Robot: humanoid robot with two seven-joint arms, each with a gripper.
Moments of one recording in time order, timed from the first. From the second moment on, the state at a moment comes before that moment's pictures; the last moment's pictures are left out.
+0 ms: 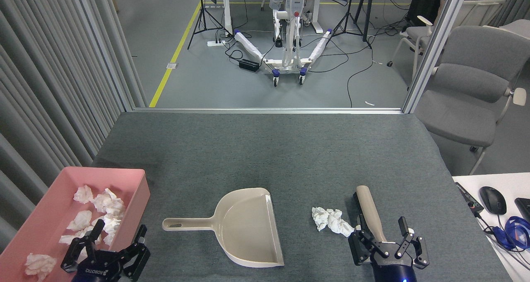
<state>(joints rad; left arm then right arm) 0.23 0.27 0.05 -1.72 -1.27 -0.13 0.14 0.13 -0.06 0.10 -1.63 1.40 0.15 -0.15</state>
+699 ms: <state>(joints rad) 0.22 0.27 0.06 -1.73 -1.23 -0.19 0.14 0.15 -0.06 0.10 -1.64 1.40 0.14 -0.15</state>
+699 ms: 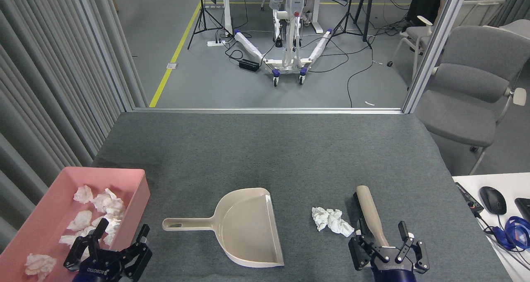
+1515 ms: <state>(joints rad) 0.22 0.28 0.05 -1.73 -1.14 -0.20 0.17 0.17 -0.06 0.10 -1.64 1.40 0.13 -0.15</state>
